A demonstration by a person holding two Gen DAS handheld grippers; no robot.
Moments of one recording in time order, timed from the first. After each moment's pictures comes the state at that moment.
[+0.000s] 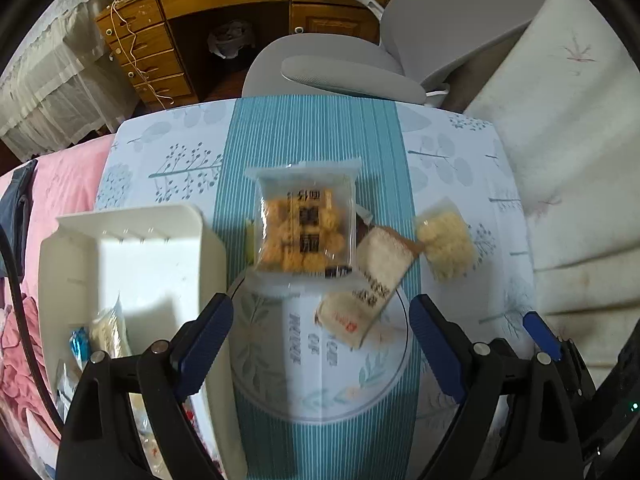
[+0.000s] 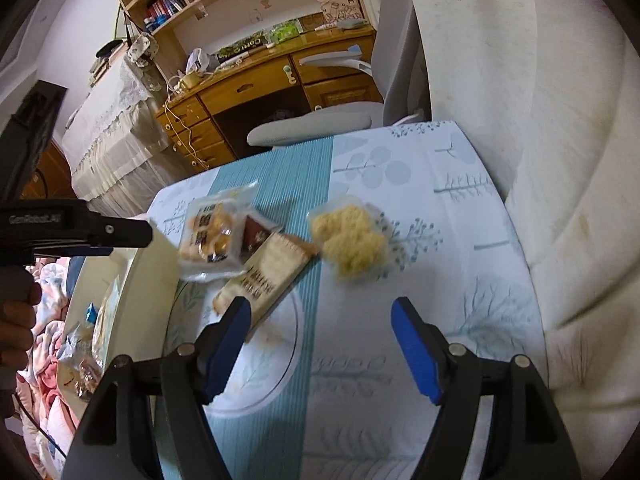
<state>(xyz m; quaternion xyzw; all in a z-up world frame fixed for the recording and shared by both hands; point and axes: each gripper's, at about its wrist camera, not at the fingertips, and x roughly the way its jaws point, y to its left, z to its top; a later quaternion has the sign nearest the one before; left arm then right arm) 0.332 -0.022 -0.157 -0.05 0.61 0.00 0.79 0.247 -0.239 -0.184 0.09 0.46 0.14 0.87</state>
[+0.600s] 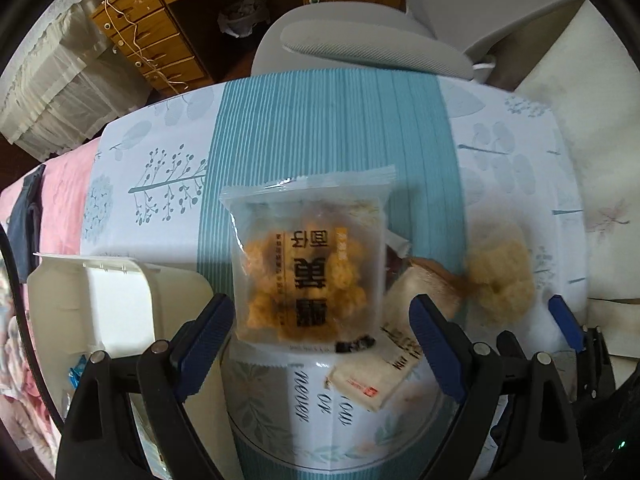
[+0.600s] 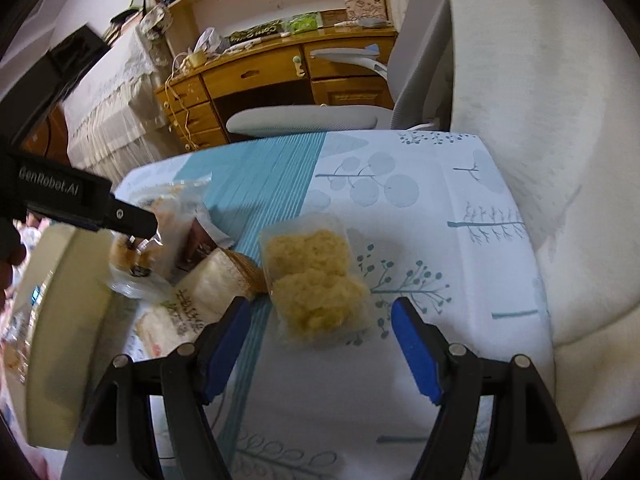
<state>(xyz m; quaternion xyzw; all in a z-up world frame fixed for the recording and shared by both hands) 0.399 -0.034 -0.224 0.00 0.65 0.05 0.76 0.308 -0.228 -0.246 0.00 0.45 0.15 0.88</state>
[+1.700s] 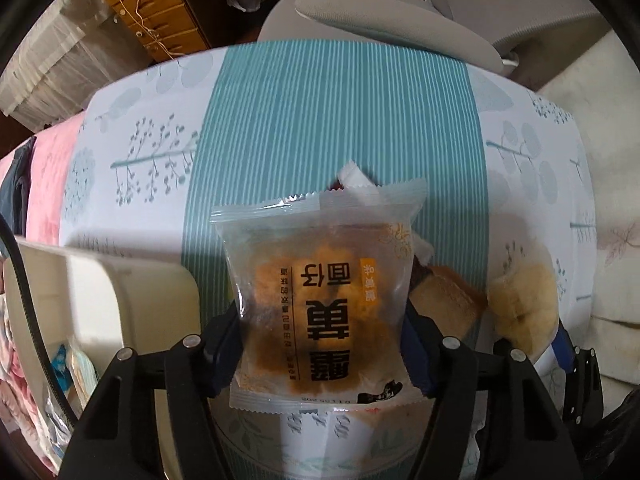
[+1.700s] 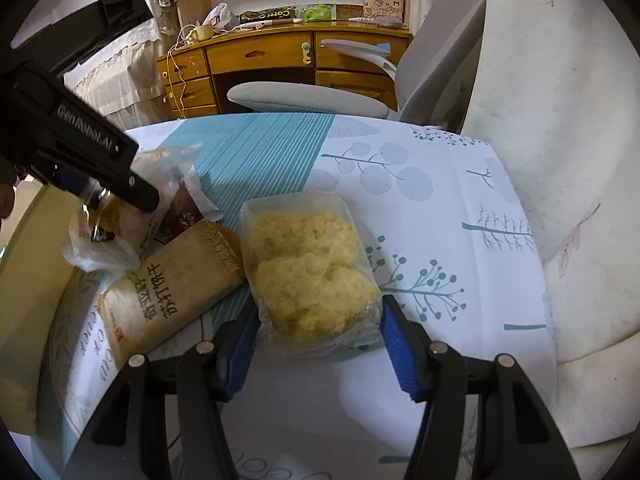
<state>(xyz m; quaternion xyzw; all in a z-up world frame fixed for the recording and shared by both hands) 0.406 -0.018 -0.250 -0.05 0.68 0.05 0.73 0.302 -0.208 -0.255 -0.06 0.45 0.13 0.88</state>
